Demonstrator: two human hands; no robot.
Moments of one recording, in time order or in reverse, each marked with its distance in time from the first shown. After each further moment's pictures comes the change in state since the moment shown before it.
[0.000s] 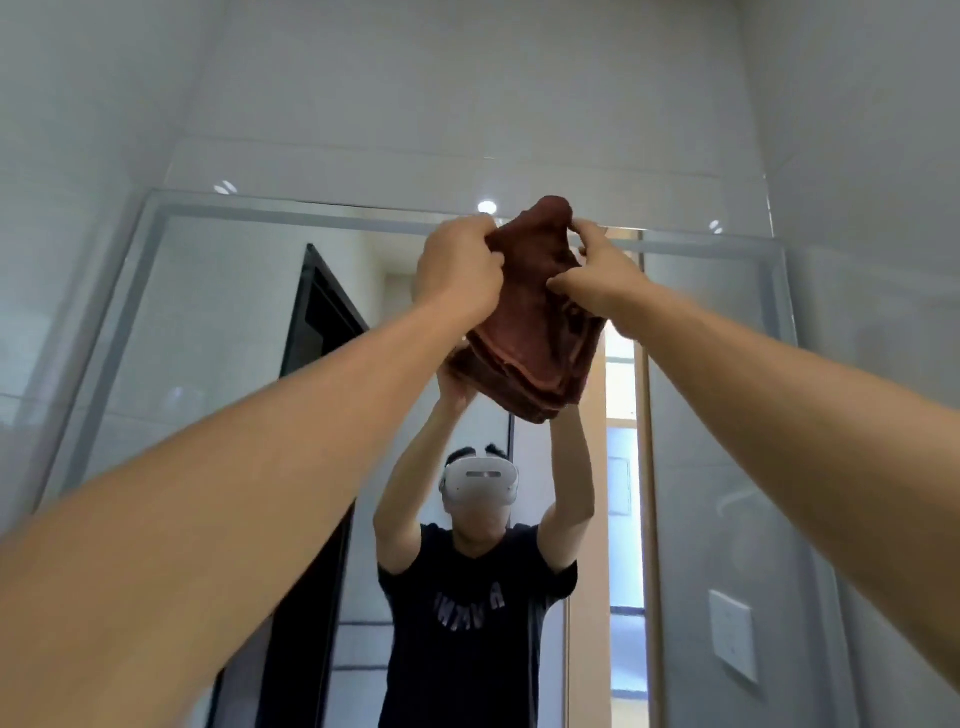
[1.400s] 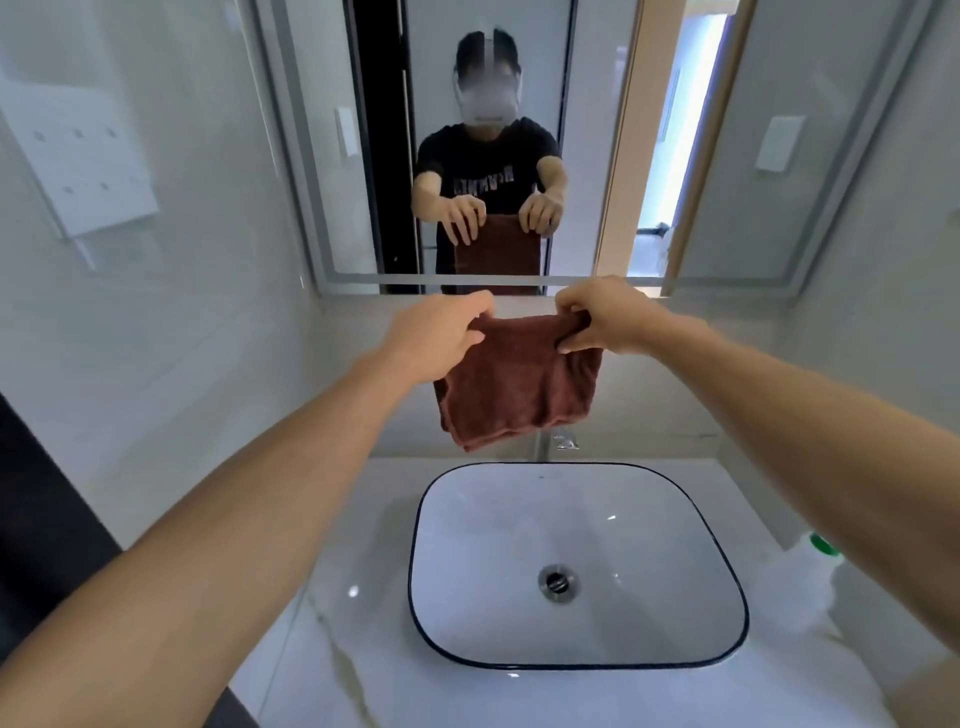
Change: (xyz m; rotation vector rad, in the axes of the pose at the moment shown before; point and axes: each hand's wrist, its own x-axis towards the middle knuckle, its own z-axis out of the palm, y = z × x) left_hand -0.459 -0.154 -0.250 0.206 -1.060 -0.059; right_hand -0.496 -0.048 0.151 -0.458 -0.896 0.129
